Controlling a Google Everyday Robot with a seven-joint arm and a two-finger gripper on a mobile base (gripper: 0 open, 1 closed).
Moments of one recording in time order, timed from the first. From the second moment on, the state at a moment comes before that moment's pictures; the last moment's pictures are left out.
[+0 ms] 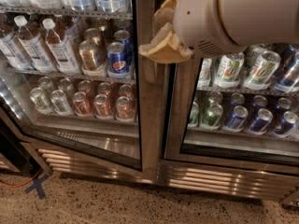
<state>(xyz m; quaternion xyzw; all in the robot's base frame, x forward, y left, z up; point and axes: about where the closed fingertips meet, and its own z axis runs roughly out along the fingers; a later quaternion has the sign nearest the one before) 0.447 -0.013 1.070 -0.60 0.62 -0.05 0.50</state>
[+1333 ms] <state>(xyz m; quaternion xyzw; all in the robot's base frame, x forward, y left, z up) 0.443 -0.012 1.078 -0.58 0.62 -0.02 0.52</state>
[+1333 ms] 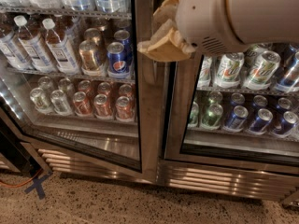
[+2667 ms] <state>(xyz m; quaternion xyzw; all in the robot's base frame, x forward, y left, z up) 0.397 -0.123 1.051 -0.54 0.67 0.04 0.52</state>
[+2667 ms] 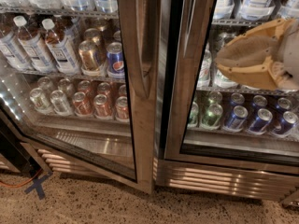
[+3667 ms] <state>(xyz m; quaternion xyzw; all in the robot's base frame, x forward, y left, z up) 0.407 -0.132 1.050 -0.51 0.67 0.07 0.53</state>
